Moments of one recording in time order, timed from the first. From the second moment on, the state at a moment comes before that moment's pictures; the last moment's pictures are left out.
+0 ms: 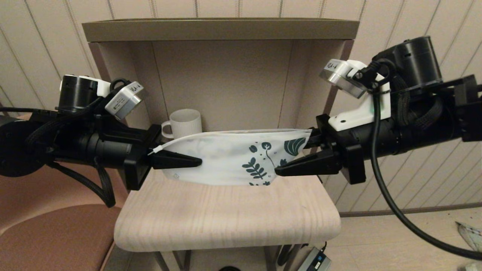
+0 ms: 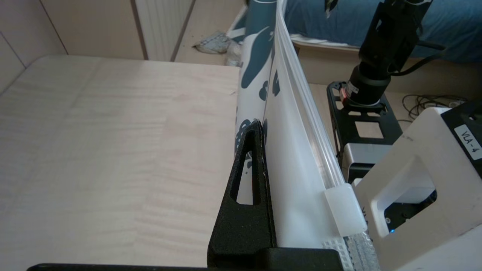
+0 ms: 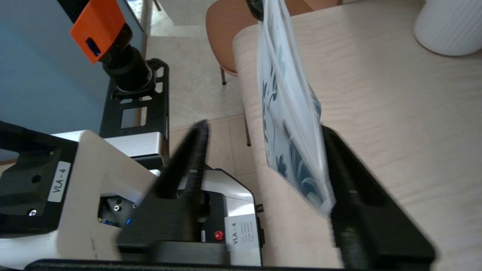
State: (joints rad) left arm -0.30 1.66 -1.11 -0.05 -1.21 0.50; right arm 0.46 1.61 -1.38 0.26 0.91 -0.39
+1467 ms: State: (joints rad) left arm -0.43 1.82 -1.41 0.35 -1.16 0.49; right arm 0.61 1.73 -1.65 0.39 0.86 -0.34
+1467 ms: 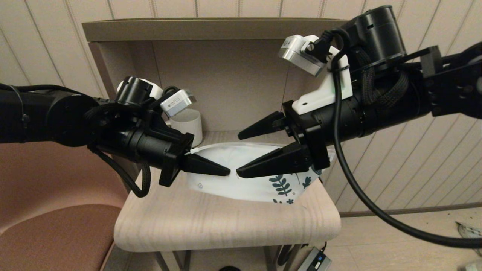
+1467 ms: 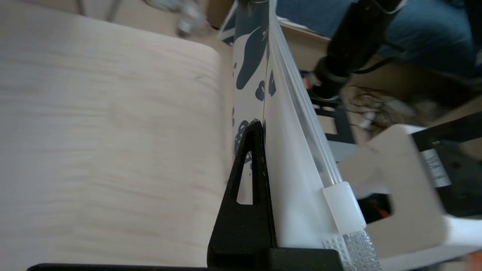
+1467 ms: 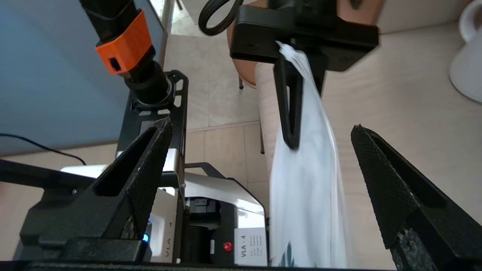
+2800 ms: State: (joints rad) left arm -0.49 1.91 -1.63 0.64 -1.10 0.51; right arm 0.59 1.69 -1.43 0.06 0.85 -0.37
